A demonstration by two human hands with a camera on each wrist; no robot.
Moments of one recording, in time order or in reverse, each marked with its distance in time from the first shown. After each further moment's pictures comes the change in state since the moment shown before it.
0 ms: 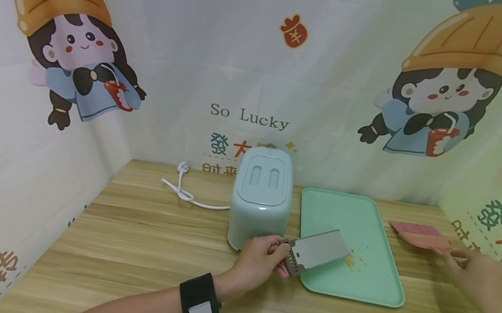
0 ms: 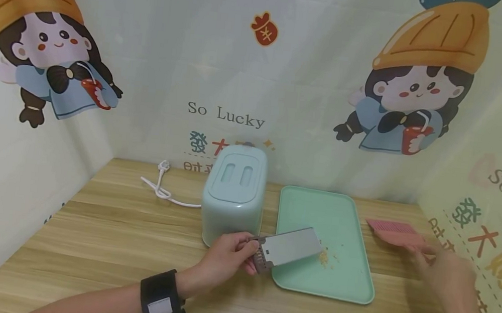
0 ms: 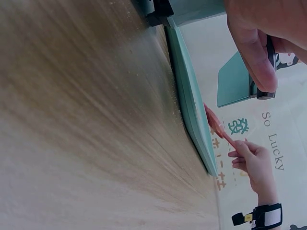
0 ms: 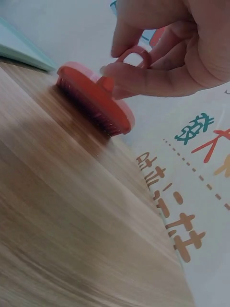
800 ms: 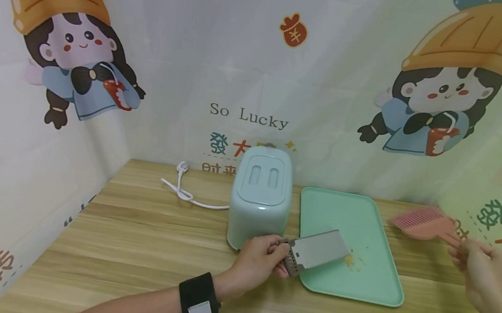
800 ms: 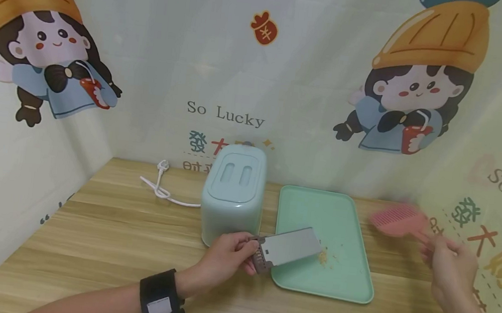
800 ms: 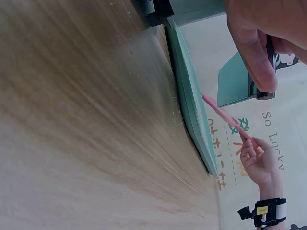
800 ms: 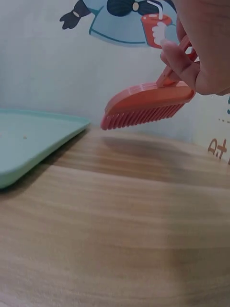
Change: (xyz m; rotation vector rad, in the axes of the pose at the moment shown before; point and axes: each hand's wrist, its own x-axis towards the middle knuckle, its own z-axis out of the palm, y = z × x) left_hand -0.001 0.001 0.000 0.004 0.002 -0.006; right_hand 0.010 -0.013 -0.009 1.212 0.070 0.659
